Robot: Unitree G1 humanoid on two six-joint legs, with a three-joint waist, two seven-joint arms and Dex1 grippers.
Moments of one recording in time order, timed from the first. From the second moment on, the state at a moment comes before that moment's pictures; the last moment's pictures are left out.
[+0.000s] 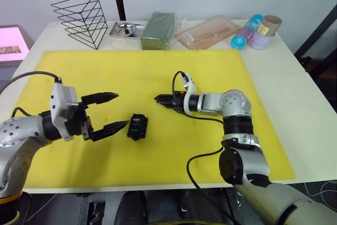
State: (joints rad) left arm -0.03 0.82 0.35 -0.46 -0.73 0.45 -1.04; right arm -0.89 0.00 -0.39 0.51 0.65 1.34 0.24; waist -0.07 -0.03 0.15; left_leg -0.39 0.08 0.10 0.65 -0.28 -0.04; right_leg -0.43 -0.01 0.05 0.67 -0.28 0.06
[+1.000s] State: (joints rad) left arm 0.07 0.82 0.38 -0.48 -0.75 0.44 -1.07; right arm -0.78 -0.07 -0.40 0.19 0.87 1.59 0.19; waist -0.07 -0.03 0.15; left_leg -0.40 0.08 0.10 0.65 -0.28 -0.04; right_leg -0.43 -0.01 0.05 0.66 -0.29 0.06
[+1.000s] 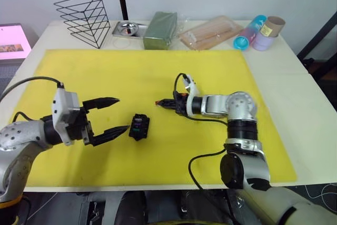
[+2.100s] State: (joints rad) left arm 0.41 0.78 0.44 -0.75 -0.82 0.38 -1.14; right arm -0.25 -0.76 0.09 -0.25 1.96 1.21 -0.25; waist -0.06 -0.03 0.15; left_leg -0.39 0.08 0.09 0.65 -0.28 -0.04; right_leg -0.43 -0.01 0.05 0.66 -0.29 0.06
